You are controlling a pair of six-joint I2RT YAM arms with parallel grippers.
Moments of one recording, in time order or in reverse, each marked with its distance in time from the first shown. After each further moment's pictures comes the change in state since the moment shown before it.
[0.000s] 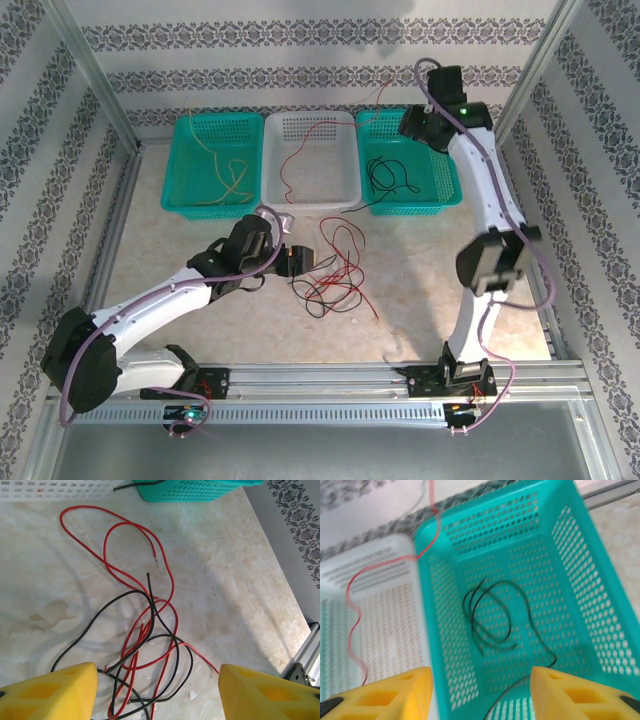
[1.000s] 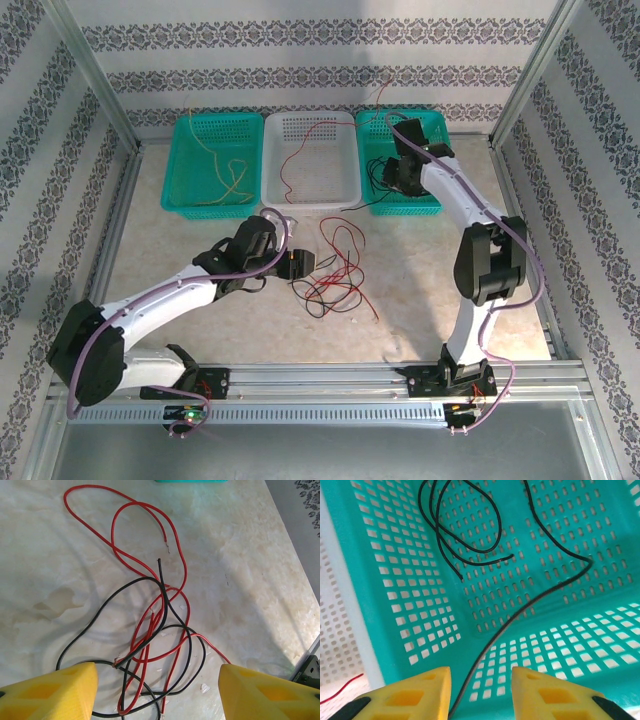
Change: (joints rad) left arm 0.000 0.046 0.000 -0.019 0.004 0.023; right arm 0.066 0.038 -0.373 0.138 0.006 0.178
